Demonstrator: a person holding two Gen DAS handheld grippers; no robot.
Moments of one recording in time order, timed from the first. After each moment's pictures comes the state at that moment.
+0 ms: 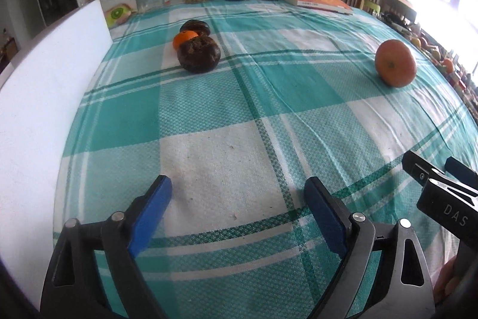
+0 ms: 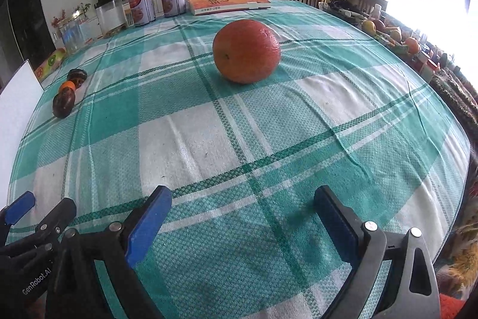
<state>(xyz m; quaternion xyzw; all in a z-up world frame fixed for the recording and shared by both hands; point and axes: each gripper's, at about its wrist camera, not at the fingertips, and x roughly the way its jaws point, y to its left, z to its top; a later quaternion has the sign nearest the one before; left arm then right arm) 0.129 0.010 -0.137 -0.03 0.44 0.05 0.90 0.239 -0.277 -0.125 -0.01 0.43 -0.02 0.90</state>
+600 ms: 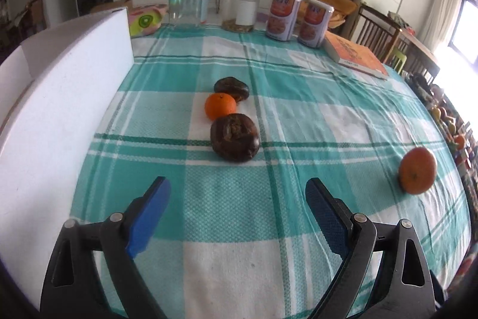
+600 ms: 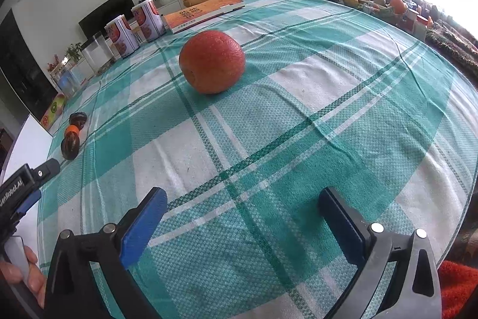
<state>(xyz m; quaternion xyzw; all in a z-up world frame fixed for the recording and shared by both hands) 0.212 0.062 -0.102 -0.14 0.41 0.12 0.89 0.240 -0.309 -0.122 0.10 0.43 -0.01 0.90</state>
